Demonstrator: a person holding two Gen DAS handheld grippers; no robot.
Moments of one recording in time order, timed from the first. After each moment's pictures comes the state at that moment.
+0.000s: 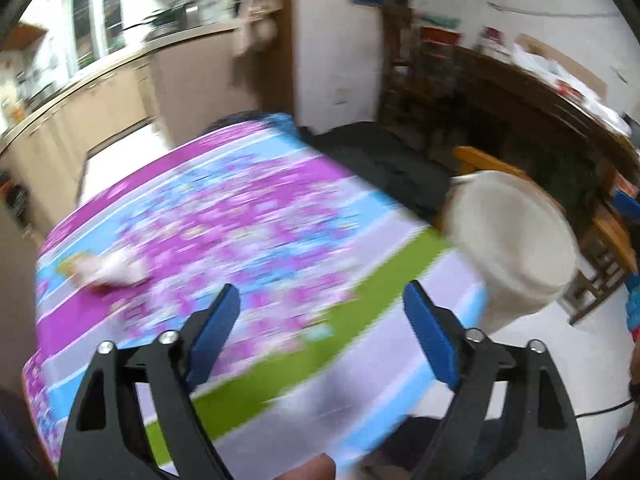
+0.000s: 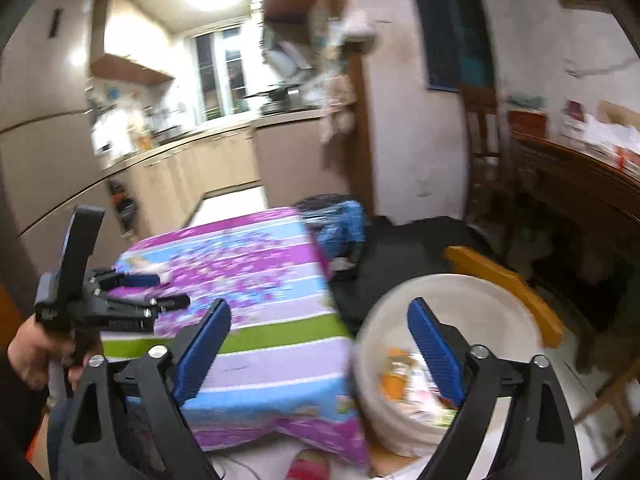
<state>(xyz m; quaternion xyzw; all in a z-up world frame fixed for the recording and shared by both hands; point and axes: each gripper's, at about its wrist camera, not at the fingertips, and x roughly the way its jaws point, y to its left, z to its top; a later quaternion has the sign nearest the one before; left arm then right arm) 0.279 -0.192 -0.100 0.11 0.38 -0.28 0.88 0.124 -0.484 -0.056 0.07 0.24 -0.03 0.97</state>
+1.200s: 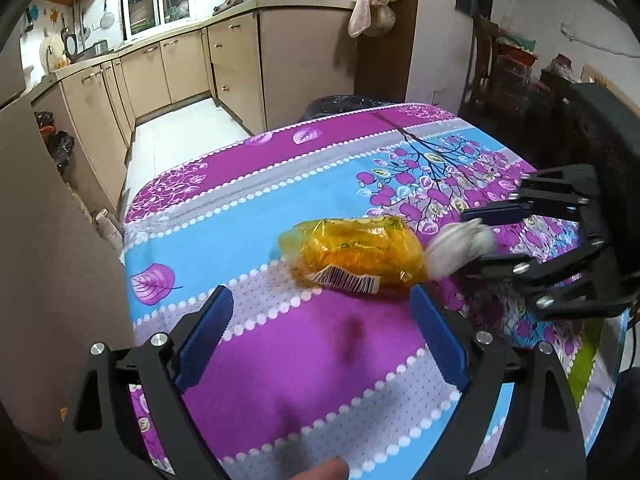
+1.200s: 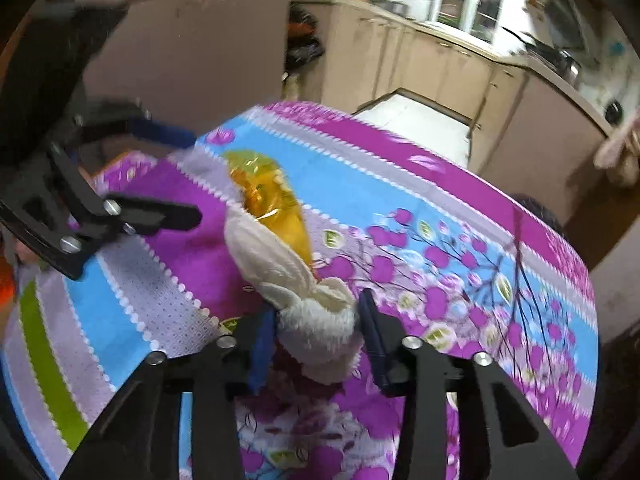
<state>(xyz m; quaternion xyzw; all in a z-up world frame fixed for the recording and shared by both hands) 0.465 0.036 -0.154 0.09 0.39 -0.23 0.89 0.505 -0.181 -0.157 -0.15 0.38 0.25 0.88</state>
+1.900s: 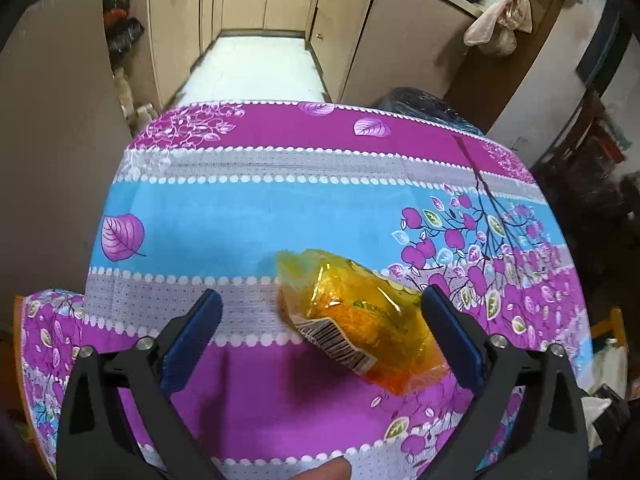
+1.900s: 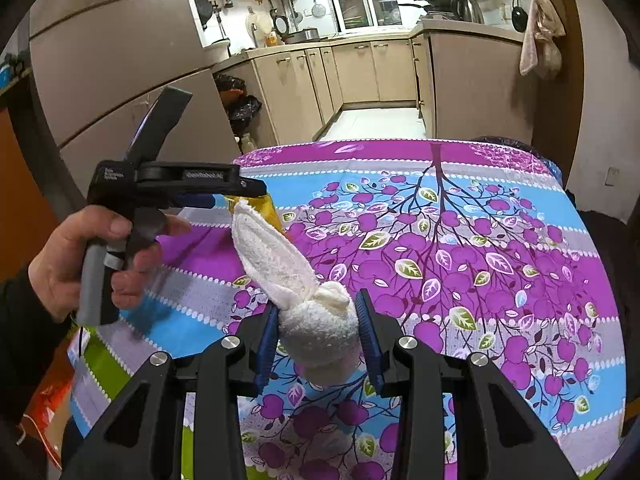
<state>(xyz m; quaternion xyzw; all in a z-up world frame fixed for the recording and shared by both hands) 0.521 -0.003 -0.166 -0.07 0.48 -0.08 0.87 0.437 -0.276 -0.158 0.04 0.36 0.21 0.91</state>
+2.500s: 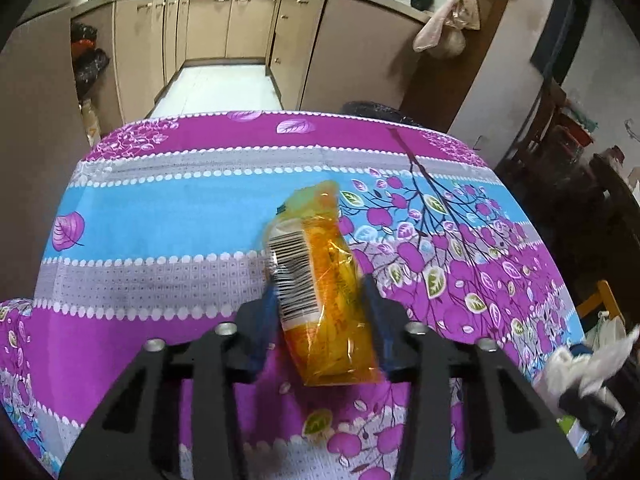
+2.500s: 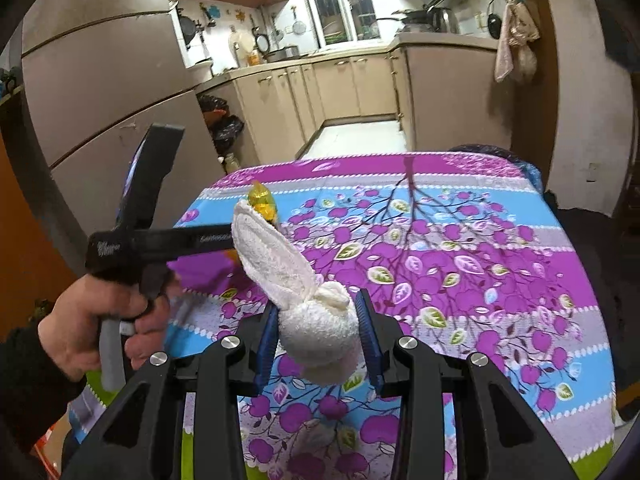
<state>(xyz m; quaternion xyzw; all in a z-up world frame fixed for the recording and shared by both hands) 0.483 -0.044 -0.170 -0.06 0.42 -0.13 0.90 0.421 -0.288 -0.145 0.04 0.33 0.16 0.93</state>
